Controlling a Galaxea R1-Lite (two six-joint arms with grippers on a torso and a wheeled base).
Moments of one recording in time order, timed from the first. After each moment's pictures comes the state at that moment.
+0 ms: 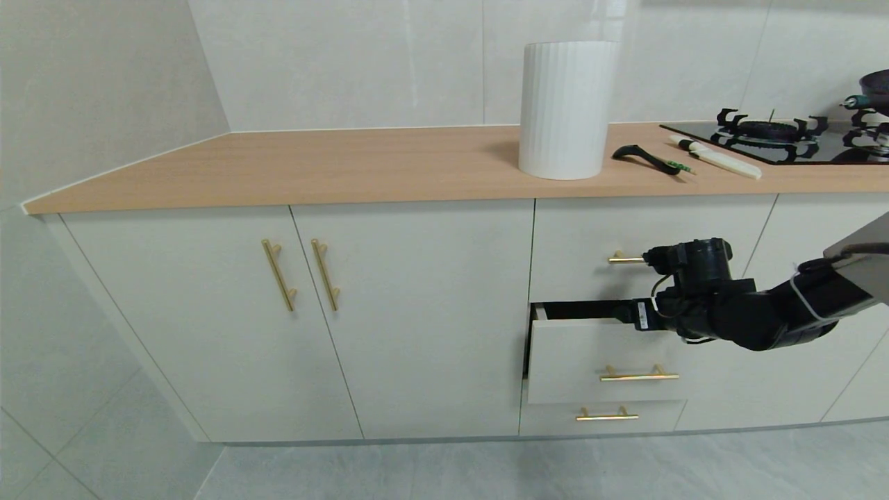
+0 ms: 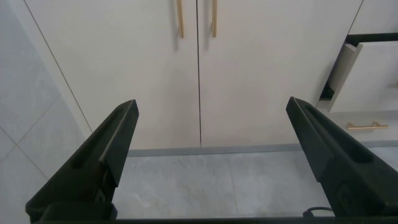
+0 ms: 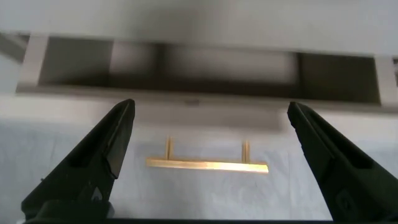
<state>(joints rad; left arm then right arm) 0.00 0.00 0.00 0.00 -0.02 0.01 0.17 2.16 -1.13 -0.43 -0.13 0.04</state>
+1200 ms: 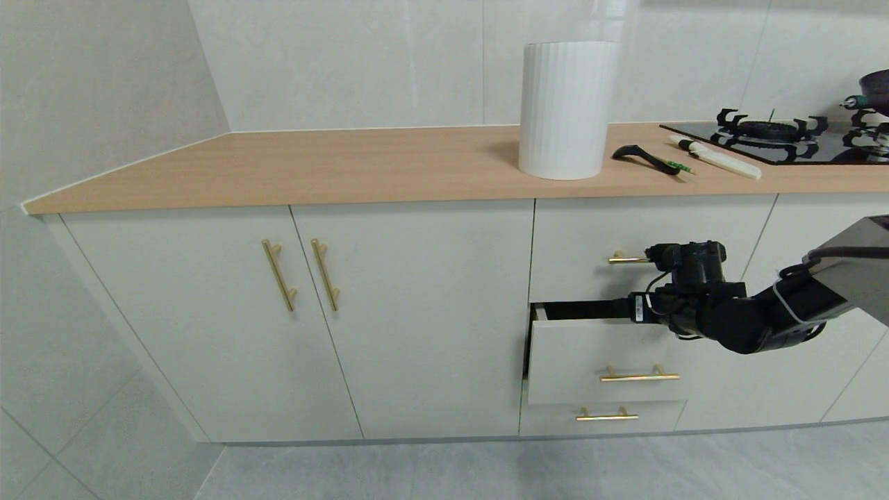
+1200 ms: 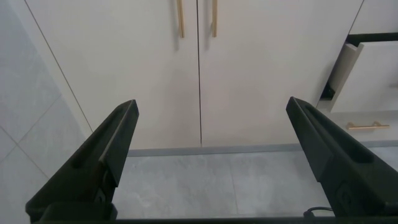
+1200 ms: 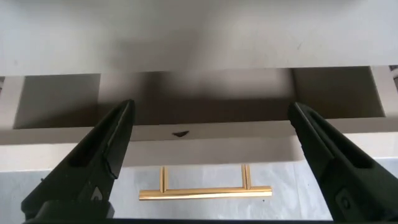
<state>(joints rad) 0.00 0.00 0.00 0.00 -0.02 0.01 0.17 2.22 -1.16 -0.53 -0.18 0.09</state>
